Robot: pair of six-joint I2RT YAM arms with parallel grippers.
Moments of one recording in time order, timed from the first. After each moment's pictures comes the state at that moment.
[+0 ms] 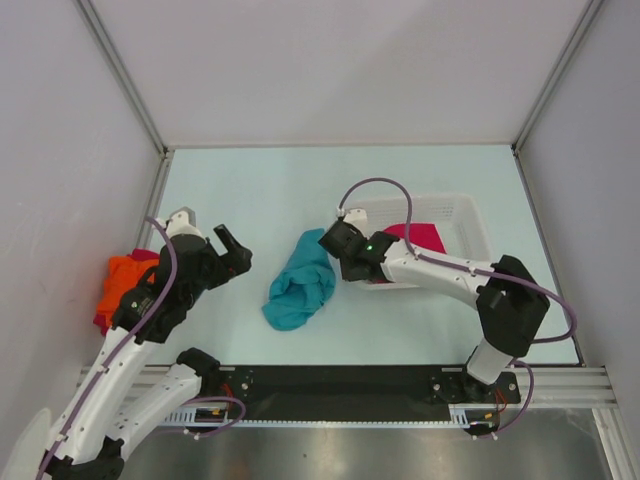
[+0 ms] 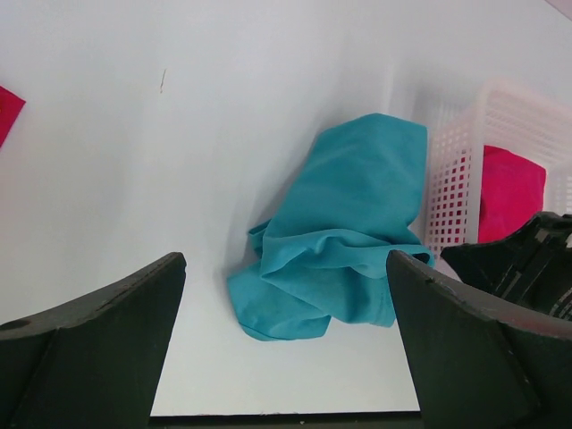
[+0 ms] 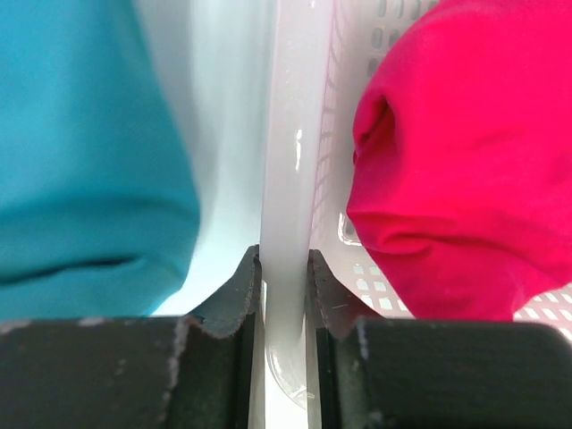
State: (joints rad) left arm -0.47 0.69 0.91 -0.84 -0.30 -0.73; right arm 0.95 1.67 1.24 -0.66 0.44 0.66
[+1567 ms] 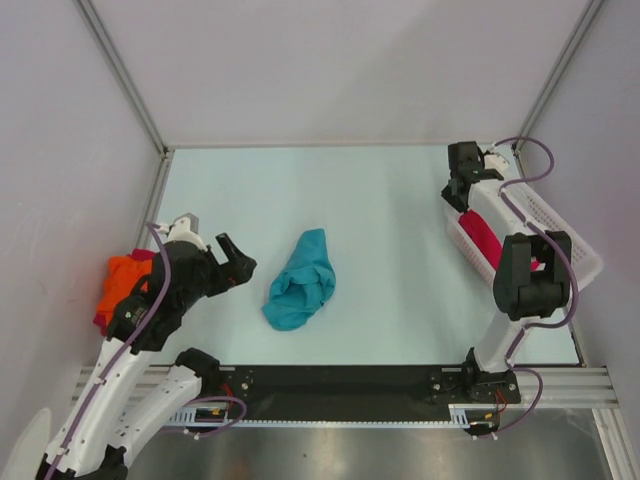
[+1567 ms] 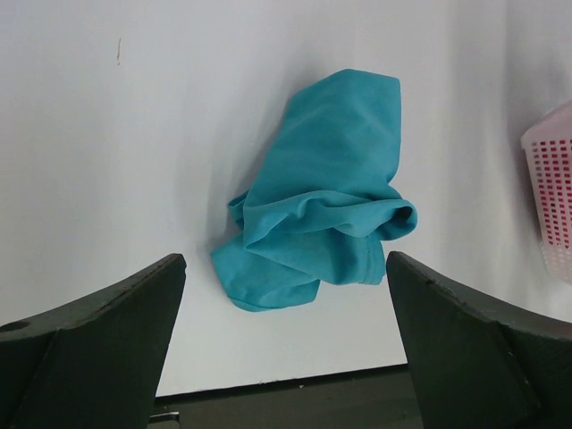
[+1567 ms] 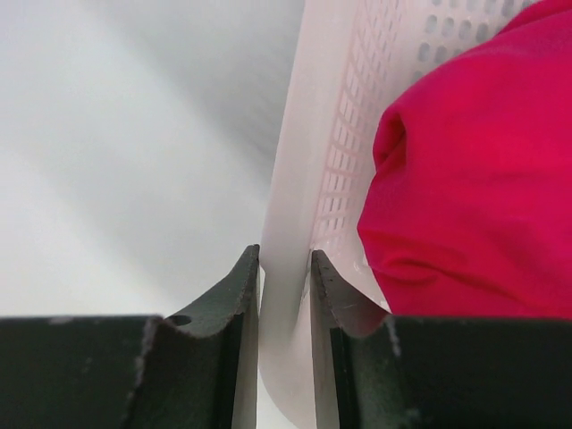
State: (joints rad) left arm -0.42 0.63 0.88 -0.85 -0.13 -0.68; right arm 0.10 1.76 1.39 -0.57 0.42 0.83
